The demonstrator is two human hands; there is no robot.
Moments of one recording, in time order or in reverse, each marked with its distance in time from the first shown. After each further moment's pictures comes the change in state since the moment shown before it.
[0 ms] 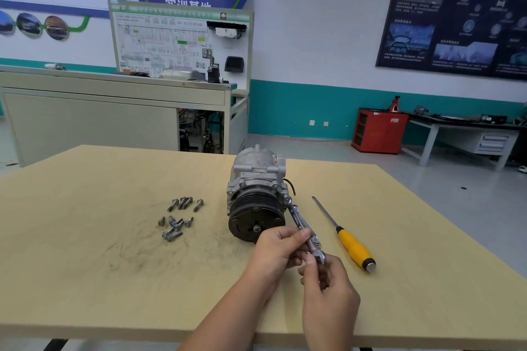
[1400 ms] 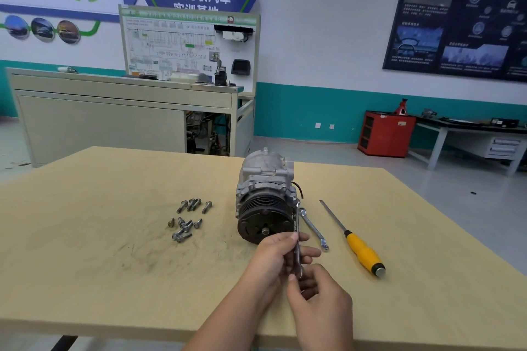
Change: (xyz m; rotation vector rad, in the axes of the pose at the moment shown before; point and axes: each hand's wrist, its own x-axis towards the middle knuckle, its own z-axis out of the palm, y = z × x) left_hand -0.007 0.004 -0.014 -0.190 0.038 -0.150; right_hand -0.011 -0.021 -0.002 -0.221 -0.293 0.037
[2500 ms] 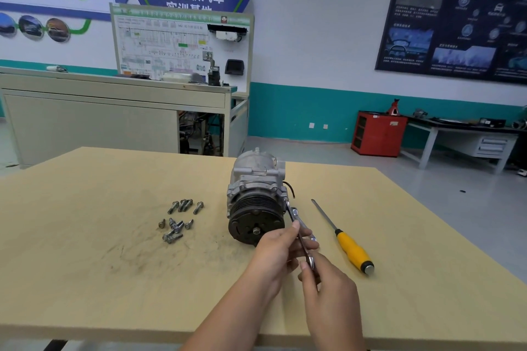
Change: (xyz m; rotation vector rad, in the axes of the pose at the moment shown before) left_hand 0.007 0.001 0.023 0.106 0.060 -0.005; right_hand 0.017 0.005 -0.027 -0.202 -0.049 -0.253
